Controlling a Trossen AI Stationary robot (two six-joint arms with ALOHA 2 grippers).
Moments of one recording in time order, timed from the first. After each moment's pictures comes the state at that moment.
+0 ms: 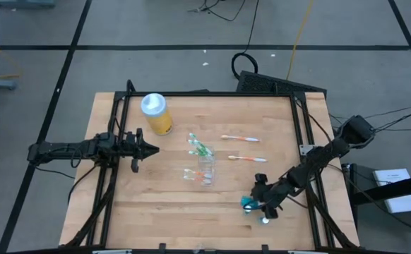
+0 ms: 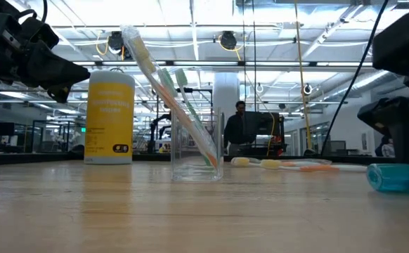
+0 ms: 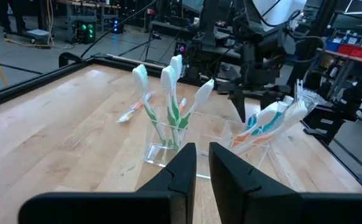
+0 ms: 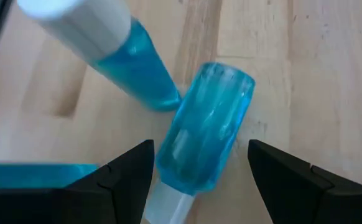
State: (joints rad) left arm 0.05 0.12 0.01 0.03 0.04 -0.19; right arm 0.65 1.46 0.54 0.01 0.13 0.52
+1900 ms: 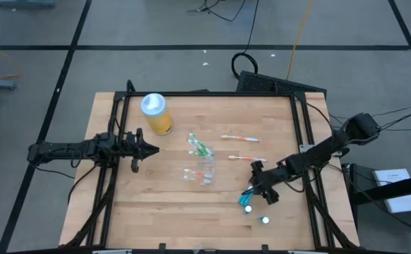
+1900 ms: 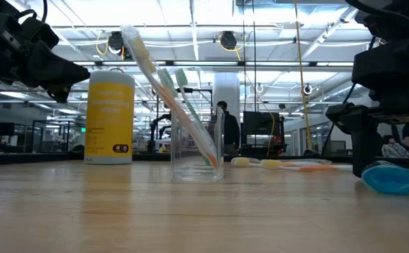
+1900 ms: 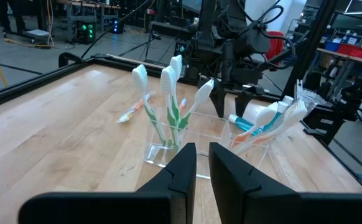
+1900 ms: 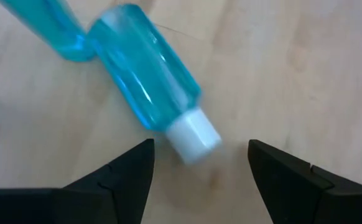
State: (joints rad) left arm 0.05 0.12 0.01 0.03 0.04 -0.19; right arm 0.41 1.38 0.37 -0.10 0.10 -0.01
